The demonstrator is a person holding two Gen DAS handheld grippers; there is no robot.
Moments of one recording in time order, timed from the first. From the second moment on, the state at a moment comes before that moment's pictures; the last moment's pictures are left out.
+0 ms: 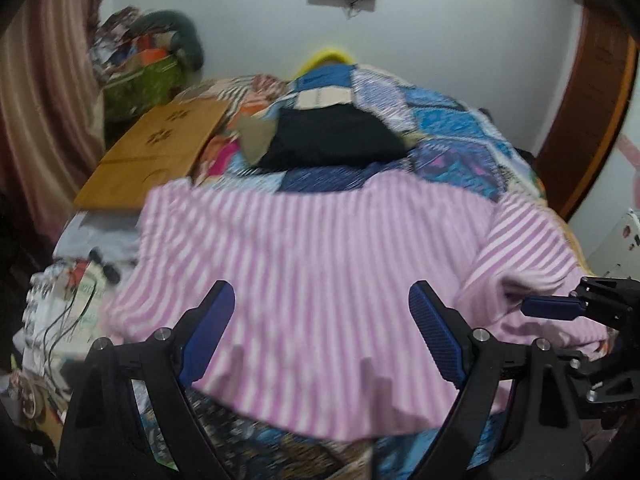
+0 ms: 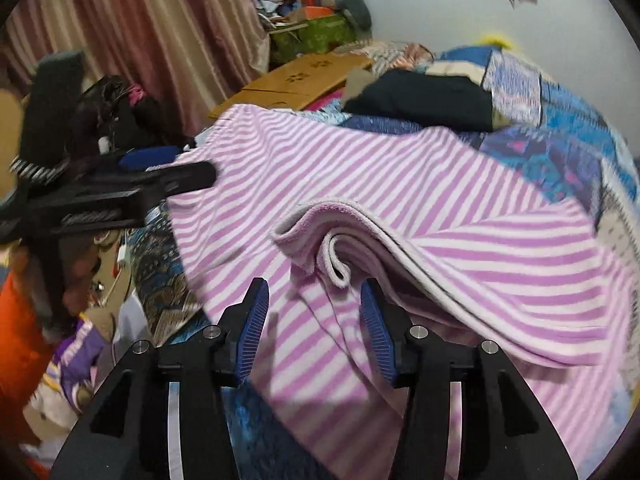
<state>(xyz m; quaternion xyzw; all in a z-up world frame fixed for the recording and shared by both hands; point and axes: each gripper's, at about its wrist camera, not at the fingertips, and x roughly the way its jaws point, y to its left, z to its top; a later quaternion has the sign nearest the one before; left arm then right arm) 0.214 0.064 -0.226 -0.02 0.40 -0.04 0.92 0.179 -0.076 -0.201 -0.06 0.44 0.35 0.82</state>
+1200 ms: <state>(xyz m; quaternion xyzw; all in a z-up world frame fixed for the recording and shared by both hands) 0.278 0.053 -0.235 -0.01 0.40 -0.05 0.91 0.289 -0.112 -0.176 -0.08 0.42 0.31 0.85</state>
